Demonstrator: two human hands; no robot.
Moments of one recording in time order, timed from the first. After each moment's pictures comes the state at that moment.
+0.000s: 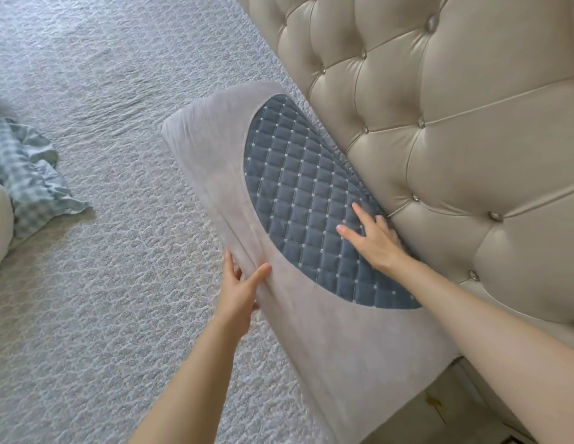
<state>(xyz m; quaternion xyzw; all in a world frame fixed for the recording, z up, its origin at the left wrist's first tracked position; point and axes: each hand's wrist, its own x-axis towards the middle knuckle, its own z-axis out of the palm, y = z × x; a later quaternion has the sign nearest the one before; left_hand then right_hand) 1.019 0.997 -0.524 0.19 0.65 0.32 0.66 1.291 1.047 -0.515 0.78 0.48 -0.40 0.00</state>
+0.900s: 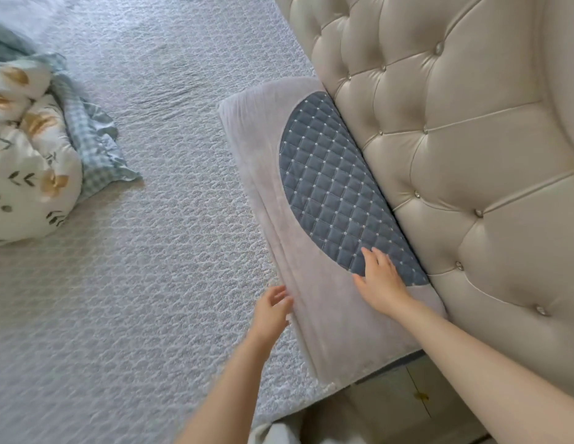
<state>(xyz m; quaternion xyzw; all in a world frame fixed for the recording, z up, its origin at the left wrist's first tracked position) 1.047 0.888 -0.462 0.21 0.70 0.18 0.66 1.268 0.940 -0.468 0.73 0.57 -0.37 0.08</state>
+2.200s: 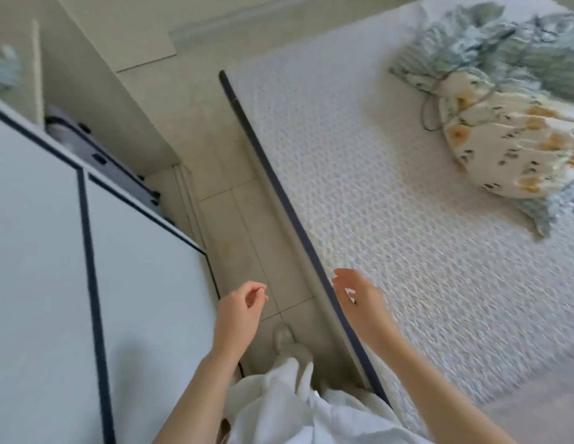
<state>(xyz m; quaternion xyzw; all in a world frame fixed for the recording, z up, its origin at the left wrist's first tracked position) 0.922 0.335 -0.284 -0.14 0.89 0.42 0.11 0.915 0.569 -0.284 0.10 0.88 -0.44 0.16</state>
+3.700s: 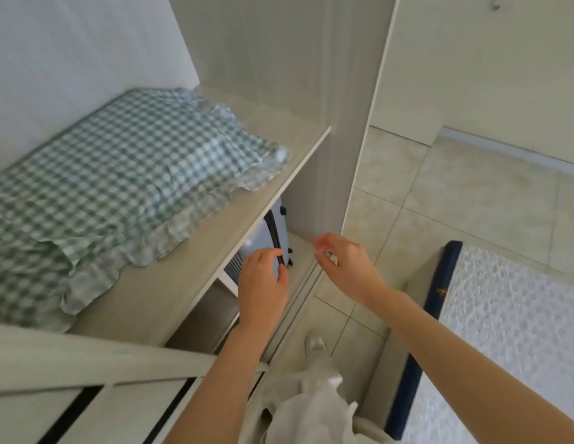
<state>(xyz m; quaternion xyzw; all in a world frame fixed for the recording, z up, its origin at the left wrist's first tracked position) 0.442 0.013 -0.211 -0.47 0.81 0.29 -0.21 0.278 0.082 -0.209 -0.49 0.76 -0.34 0.25</state>
